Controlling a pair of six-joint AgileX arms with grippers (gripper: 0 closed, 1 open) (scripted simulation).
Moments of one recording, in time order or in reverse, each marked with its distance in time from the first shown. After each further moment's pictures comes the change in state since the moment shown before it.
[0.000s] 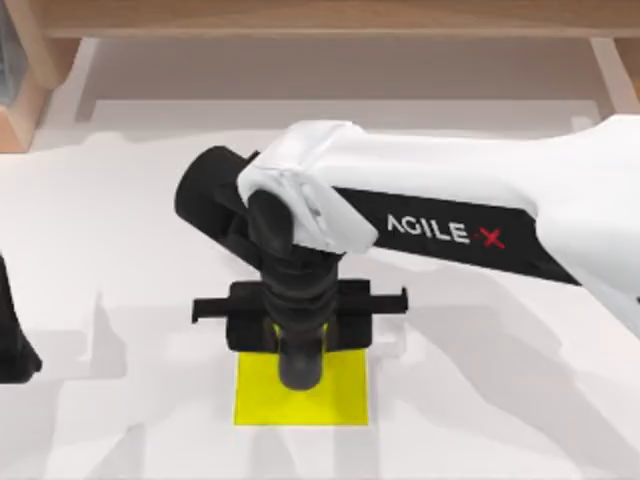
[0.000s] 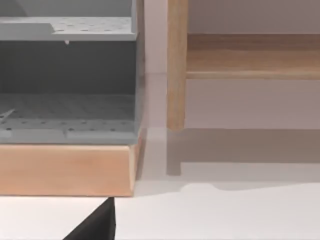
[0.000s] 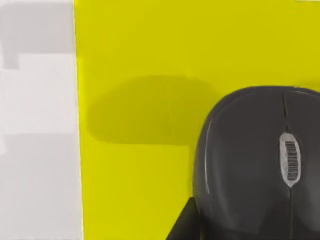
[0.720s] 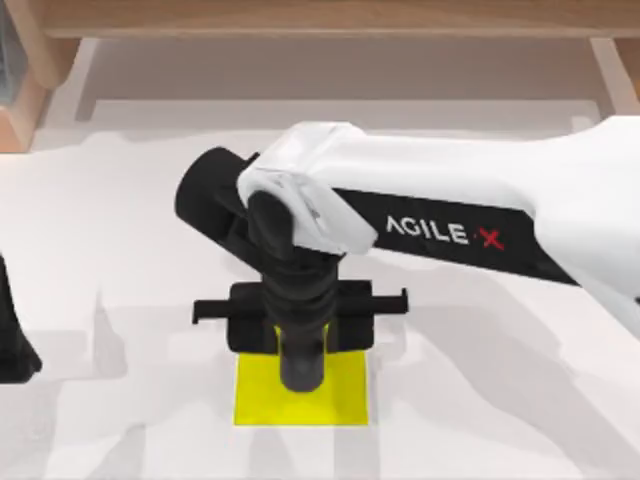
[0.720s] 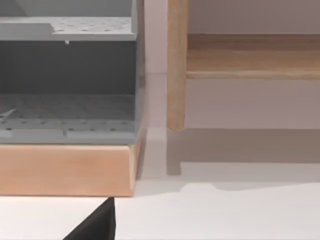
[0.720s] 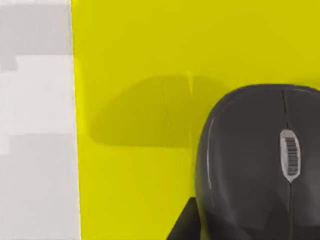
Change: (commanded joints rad) left arm 0.000 0.000 0.000 0.000 0.000 0.000; right arm 0.000 0.000 0.000 0.000 0.000 0.000
